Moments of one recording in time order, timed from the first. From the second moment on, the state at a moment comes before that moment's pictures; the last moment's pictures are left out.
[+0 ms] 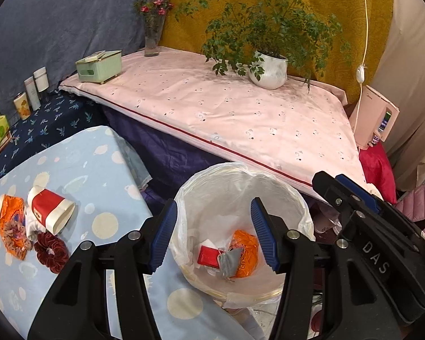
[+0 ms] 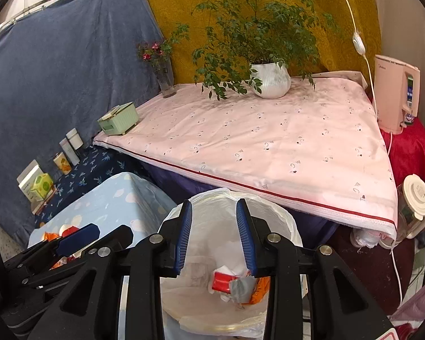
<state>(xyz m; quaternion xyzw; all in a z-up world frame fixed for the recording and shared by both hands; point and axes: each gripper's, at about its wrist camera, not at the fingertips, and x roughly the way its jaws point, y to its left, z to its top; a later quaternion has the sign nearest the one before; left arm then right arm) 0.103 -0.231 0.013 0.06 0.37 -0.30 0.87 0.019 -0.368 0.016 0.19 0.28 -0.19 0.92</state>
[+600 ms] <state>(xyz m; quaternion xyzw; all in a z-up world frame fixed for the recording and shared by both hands) 0.119 -0.166 0.009 0.02 0.38 -0.26 0.89 0.039 -0.321 0.019 0.16 0.29 -0.16 0.93</state>
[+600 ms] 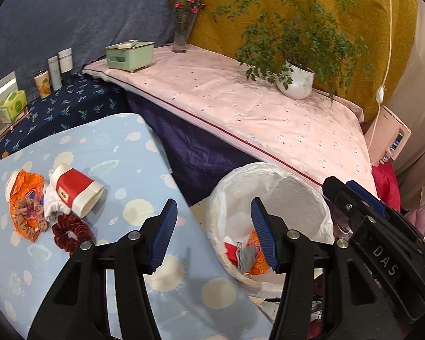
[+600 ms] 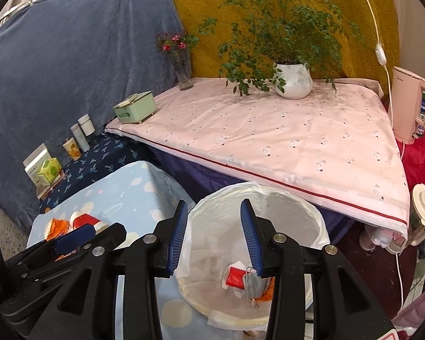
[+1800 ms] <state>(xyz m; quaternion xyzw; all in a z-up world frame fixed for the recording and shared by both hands) 0.200 0.098 -0.081 -0.11 0.45 -0.04 0.88 0.154 -0.114 -0.071 0.09 0.42 -0.01 0.90</state>
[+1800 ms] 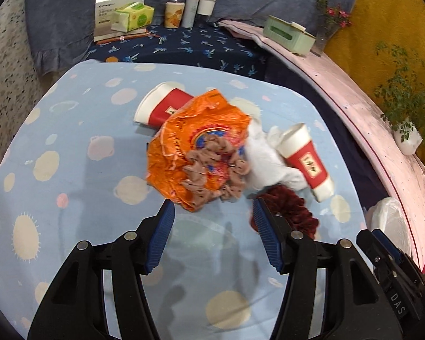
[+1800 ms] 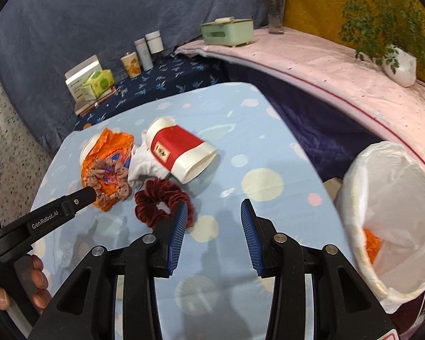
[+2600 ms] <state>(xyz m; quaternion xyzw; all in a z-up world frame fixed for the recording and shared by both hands) 0.233 0.104 -0.108 -0.11 0.47 -0.08 0.87 0.204 -0.079 -0.128 0.10 0.47 0.02 0.87</state>
